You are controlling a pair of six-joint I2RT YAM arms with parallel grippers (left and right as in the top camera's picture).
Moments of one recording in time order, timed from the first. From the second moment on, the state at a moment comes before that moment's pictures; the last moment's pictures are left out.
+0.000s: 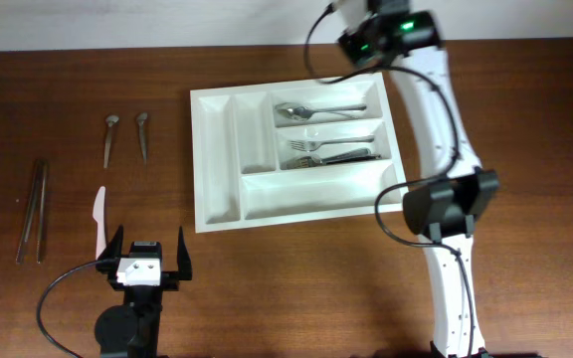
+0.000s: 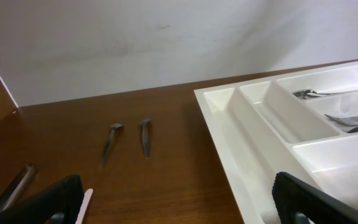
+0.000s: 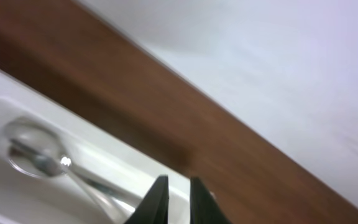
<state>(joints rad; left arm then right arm) 0.04 0.01 0.03 -0.11 0.02 0.14 0.18 2.54 2.85 -1.13 0.00 -0.45</state>
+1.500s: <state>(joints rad) 0.04 0.01 0.03 -0.11 0.02 0.14 -0.54 2.45 2.72 -1.65 0.04 -0.08</state>
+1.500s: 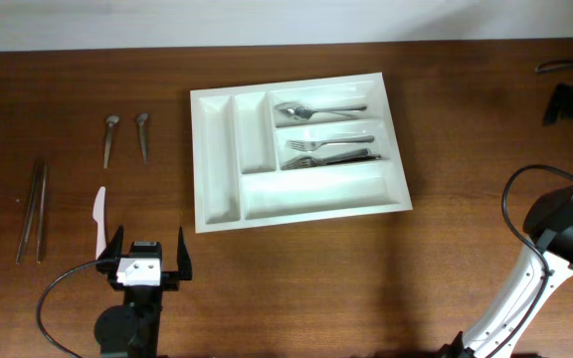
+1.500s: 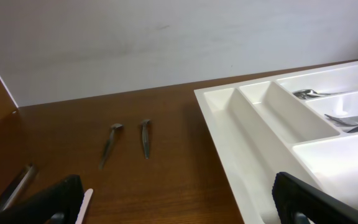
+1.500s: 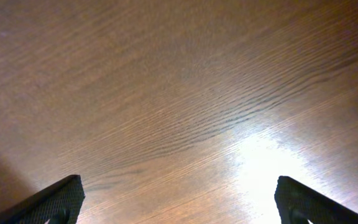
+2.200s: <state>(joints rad) 0.04 0.01 0.03 -0.11 0.02 0.14 -0.54 2.45 2.67 -1.64 0.04 -0.08</state>
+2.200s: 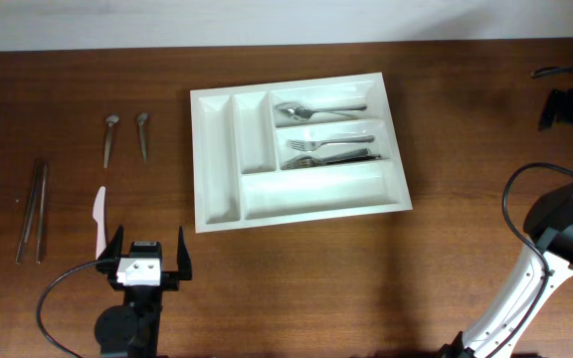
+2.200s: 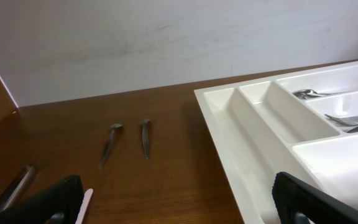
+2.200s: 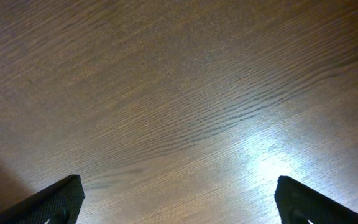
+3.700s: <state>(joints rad) 0.37 0.99 1.23 -0.77 0.08 0.25 -0.54 2.45 2.67 -1.63 0.04 -0.08</state>
